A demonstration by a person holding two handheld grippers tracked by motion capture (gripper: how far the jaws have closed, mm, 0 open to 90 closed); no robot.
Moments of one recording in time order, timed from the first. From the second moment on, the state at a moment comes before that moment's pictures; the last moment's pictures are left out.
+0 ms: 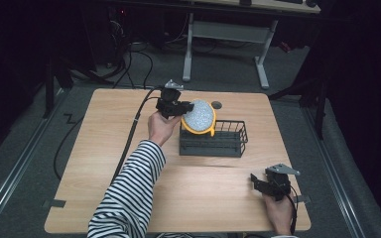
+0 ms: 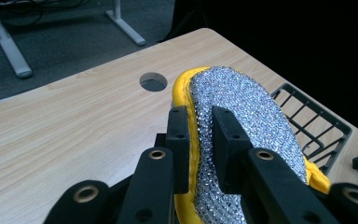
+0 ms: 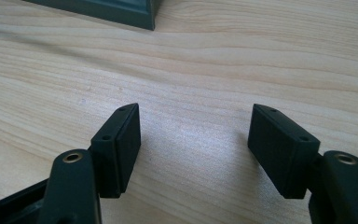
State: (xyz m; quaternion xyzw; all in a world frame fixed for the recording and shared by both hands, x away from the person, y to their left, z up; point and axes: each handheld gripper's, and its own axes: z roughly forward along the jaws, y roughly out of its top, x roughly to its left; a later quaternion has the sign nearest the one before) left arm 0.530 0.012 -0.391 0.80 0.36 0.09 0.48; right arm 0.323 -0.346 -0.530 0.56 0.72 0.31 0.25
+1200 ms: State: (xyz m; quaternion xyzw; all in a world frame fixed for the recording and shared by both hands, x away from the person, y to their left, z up) left arm 0.522 0.001 -0.418 0.82 0.33 0.10 0.45; right arm 0.323 -0.346 -0.530 0.57 0.72 0.31 0.25
